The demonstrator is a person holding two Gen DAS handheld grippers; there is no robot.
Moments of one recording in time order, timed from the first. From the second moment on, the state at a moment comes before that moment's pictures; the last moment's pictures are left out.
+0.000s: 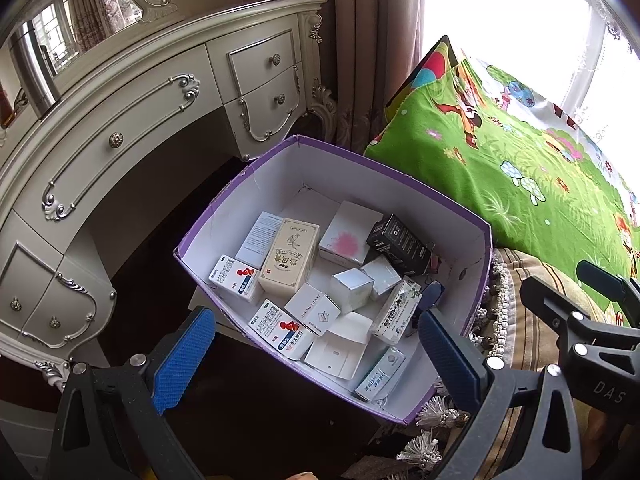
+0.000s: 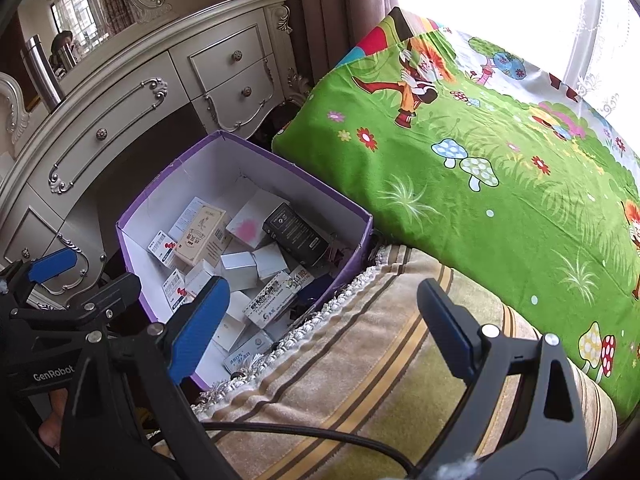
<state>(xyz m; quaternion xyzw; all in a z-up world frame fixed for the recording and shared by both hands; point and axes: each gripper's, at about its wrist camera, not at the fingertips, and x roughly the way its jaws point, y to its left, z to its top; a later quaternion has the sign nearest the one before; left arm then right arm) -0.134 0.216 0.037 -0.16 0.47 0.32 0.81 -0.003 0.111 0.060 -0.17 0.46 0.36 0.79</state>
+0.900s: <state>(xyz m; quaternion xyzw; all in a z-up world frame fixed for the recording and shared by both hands) -0.136 0.221 0.034 -0.16 0.47 0.33 0.80 -0.005 0.113 0.060 -0.17 0.46 0.37 0.79</state>
